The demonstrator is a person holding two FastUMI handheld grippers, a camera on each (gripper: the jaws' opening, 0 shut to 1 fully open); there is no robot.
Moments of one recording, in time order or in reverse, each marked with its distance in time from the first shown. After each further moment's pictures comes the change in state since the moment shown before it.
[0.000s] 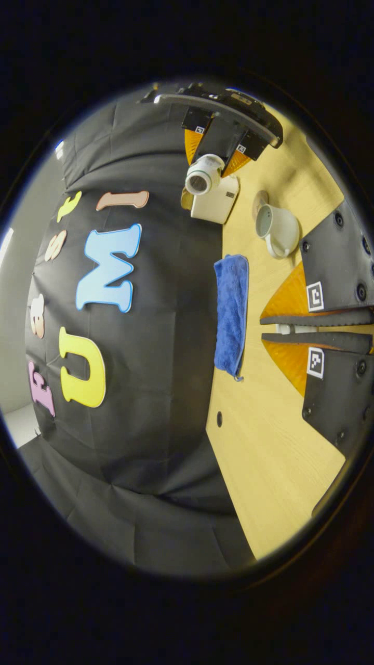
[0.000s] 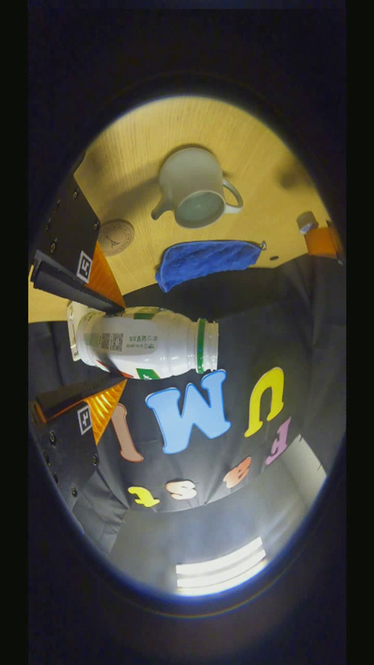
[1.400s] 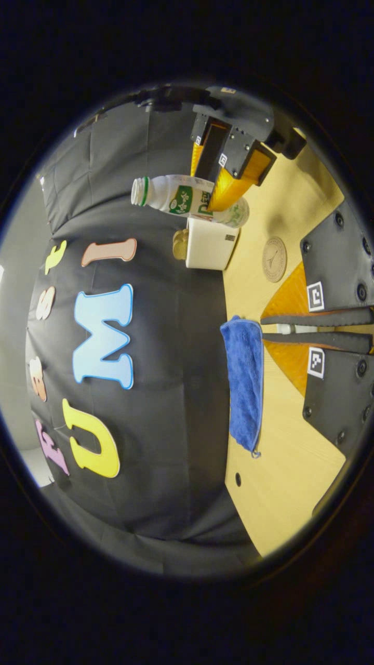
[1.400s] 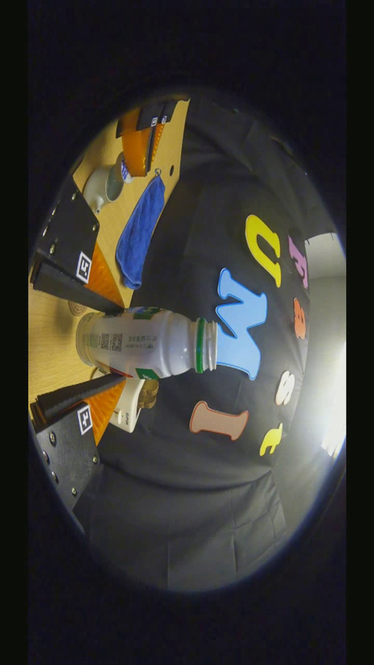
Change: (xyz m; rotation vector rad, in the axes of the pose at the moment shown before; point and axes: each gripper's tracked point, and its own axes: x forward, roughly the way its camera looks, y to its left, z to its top) left arm 0.063 -0.162 0.009 0.112 -0.015 -0.172; right arm -0.004 -0.013 -0.062 0.991 0.084 -0.007
